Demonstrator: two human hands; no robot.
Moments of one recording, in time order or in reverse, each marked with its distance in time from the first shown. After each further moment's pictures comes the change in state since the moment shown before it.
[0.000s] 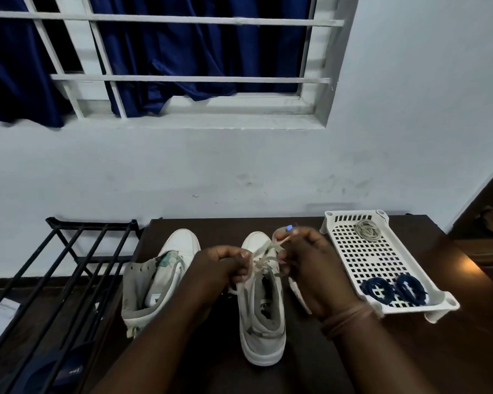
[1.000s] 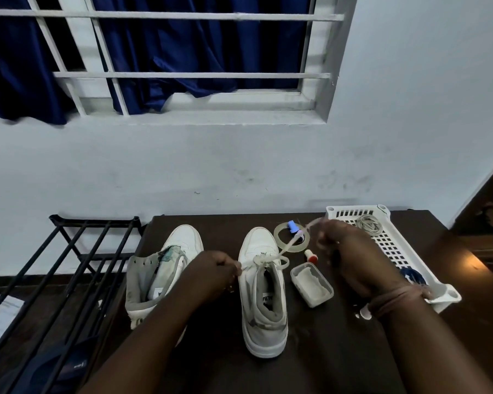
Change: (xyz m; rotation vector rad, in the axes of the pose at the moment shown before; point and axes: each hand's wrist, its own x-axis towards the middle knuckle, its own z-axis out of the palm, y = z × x) left_hand 0.002 -0.007 -0.019 0.630 0.068 -0.038; right_hand 0.014 -0.035 -0.053 -0.354 -0.042 0.098
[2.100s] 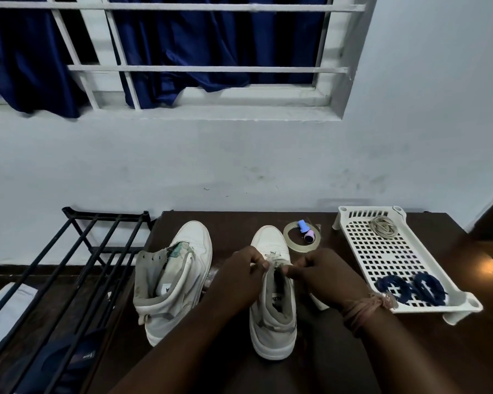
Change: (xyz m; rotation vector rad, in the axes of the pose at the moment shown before) left_hand 0.009 -0.006 0.040 0.140 0.112 0.291; right_hand 0.002 0.035 0.043 -0.731 -0.100 -0.016
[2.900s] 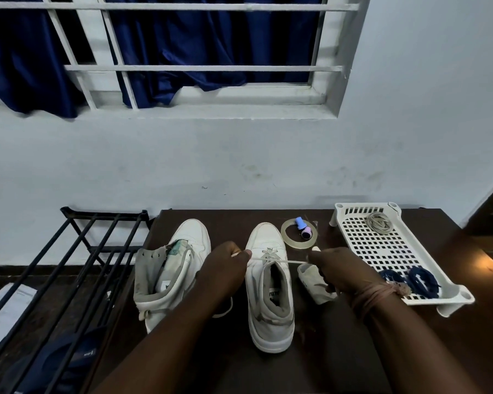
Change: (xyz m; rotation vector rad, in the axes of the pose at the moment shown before) left_hand 0.009 -0.005 -0.014 -0.084 0.074 -0.279; right_hand 0.001 0.009 -0.025 0.141 -0.050 0.256
